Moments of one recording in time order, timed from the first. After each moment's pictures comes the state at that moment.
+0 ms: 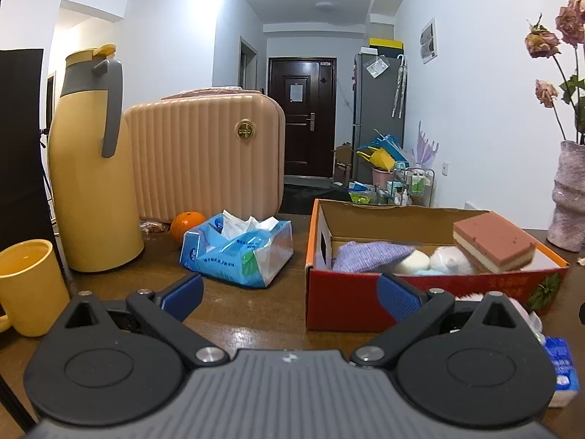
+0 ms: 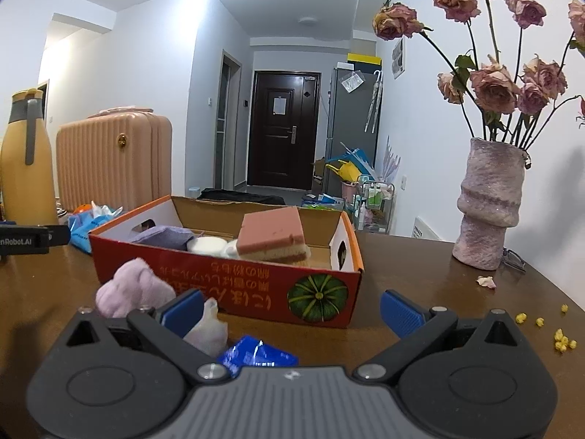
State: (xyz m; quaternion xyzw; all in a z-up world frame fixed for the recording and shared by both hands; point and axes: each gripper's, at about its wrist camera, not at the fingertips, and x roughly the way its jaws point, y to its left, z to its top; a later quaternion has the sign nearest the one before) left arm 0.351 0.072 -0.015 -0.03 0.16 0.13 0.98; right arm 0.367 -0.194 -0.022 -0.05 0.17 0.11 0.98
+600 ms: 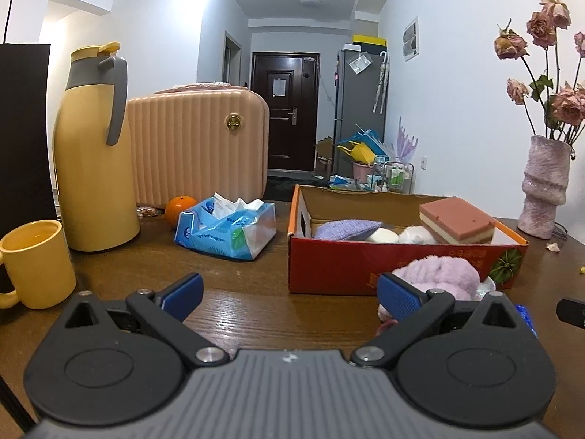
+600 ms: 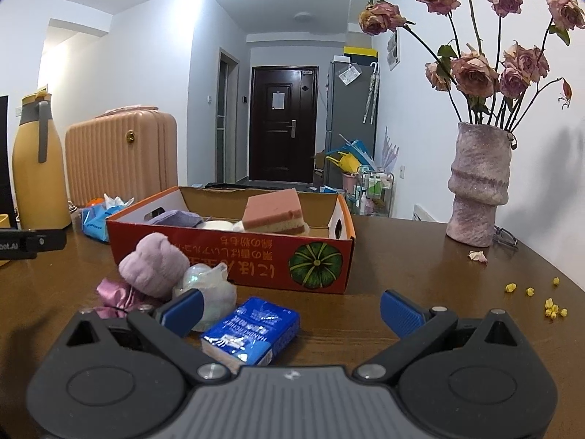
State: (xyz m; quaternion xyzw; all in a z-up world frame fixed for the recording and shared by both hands) left arm 0.301 0.063 -0.017 -0.04 0.17 0.09 0.98; right arm 0.330 -0.207 -0.029 -0.04 0.18 0.12 0.98
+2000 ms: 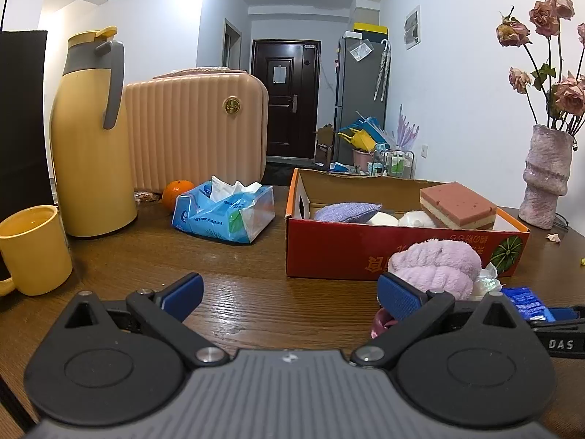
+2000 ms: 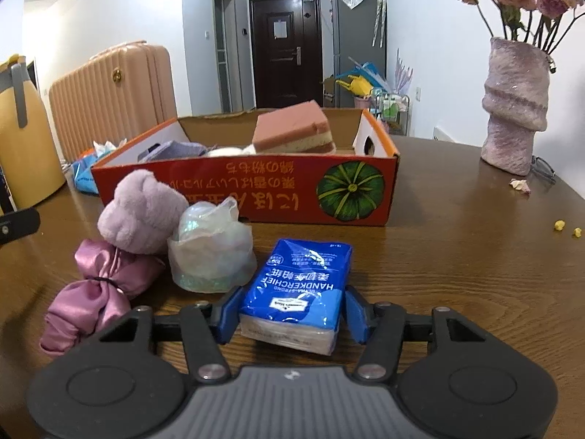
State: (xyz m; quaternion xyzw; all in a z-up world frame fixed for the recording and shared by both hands) left arm 0.303 0.060 -0.024 -0.04 0.19 0.09 0.98; right arm 0.383 -0.186 -0.060 -0.01 0.31 0.13 0.94
